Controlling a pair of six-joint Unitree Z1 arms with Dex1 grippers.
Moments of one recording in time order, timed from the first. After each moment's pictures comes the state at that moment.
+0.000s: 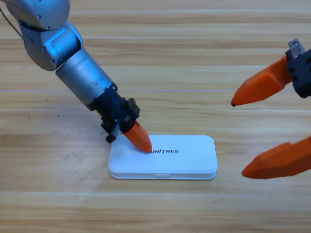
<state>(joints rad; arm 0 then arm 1) -0.50 2.21 -1.44 0.69 -0.72 0.88 0.95 1.40 -1.25 0.68 0.39 -0.42</state>
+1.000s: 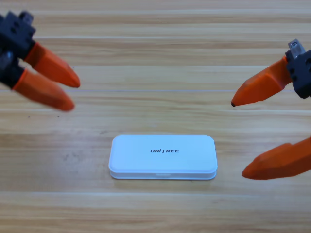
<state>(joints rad) -0.53 1.43 -1.31 0.92 -0.58 0.84 0.95 1.40 -1.25 0.68 0.39 -0.42</state>
